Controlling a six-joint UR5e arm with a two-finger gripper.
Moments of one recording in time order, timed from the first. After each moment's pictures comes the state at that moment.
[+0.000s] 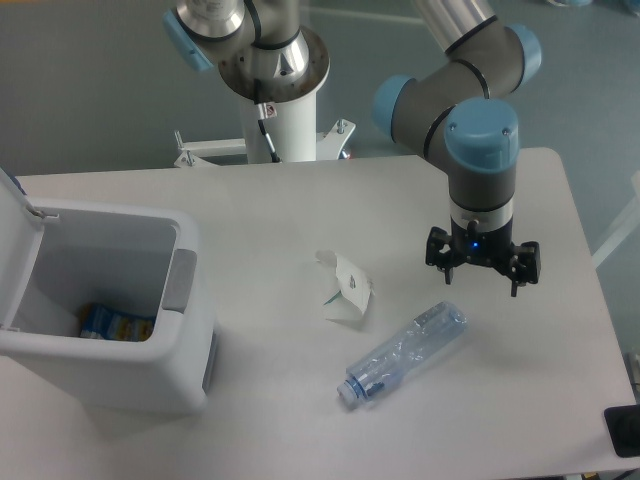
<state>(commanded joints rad) 2.66 -1.95 -1.64 -0.85 1.63 1.03</state>
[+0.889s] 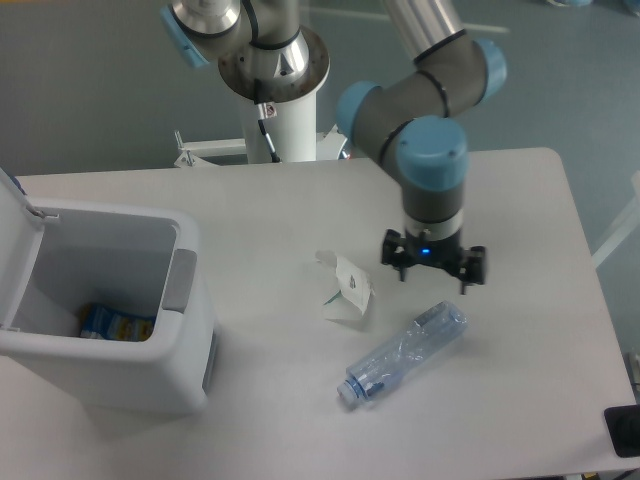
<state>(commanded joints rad) 2.53 -1.86 -1.85 -0.89 1.65 0.94</state>
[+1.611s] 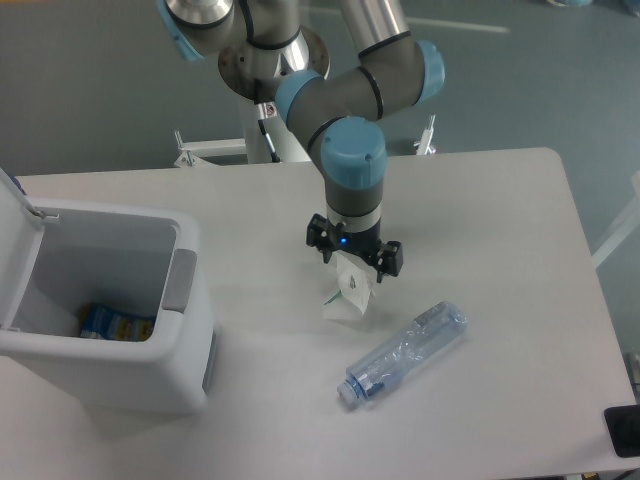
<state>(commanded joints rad) 2.48 -1.88 -1.95 -0.80 1.58 0.87</state>
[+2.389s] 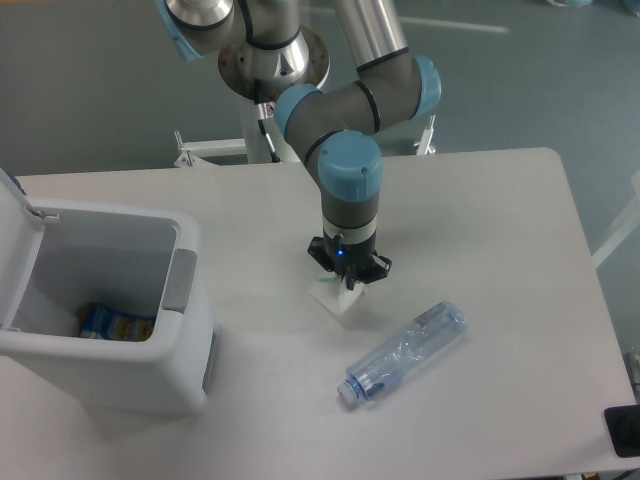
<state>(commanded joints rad) 2.50 -1.83 -1.90 -0.85 1.49 0.86</state>
